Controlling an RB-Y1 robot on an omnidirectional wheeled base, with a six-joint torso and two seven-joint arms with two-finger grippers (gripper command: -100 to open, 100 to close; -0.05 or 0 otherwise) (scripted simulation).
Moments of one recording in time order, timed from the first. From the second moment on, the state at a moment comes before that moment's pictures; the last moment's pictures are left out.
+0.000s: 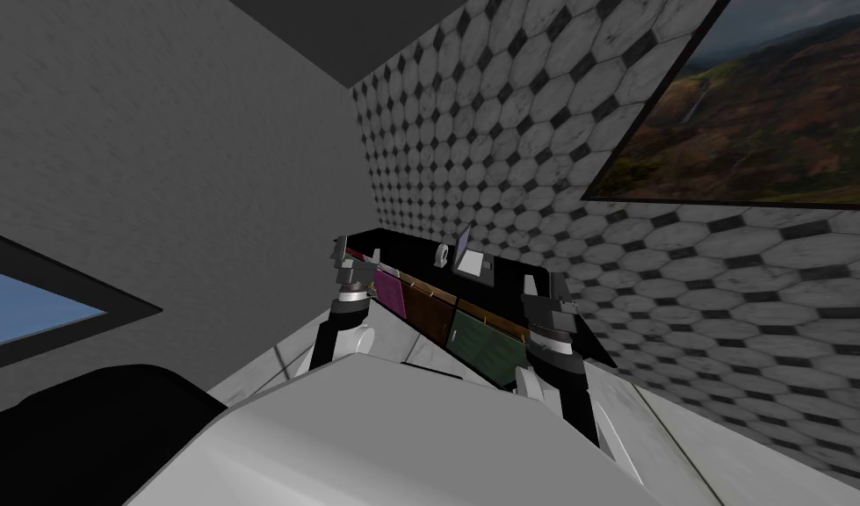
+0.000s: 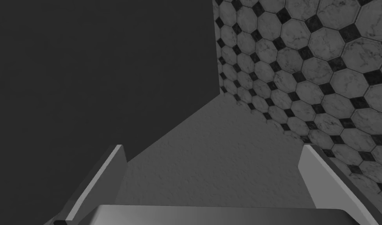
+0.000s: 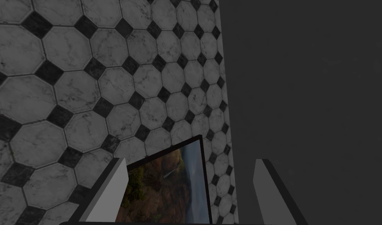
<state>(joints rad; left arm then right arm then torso) 0.46 0.00 -0.06 -2.35 0.10 -0.48 0.13 0.48 -0.04 -0.04 -2.22 0.12 -0.62 -0.16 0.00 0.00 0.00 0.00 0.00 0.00</state>
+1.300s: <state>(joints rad) 0.46 0.00 -0.06 -2.35 0.10 -0.48 0.13 0.52 -0.11 -0.09 -2.21 0.14 -0.59 -0.15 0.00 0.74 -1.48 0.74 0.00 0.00</state>
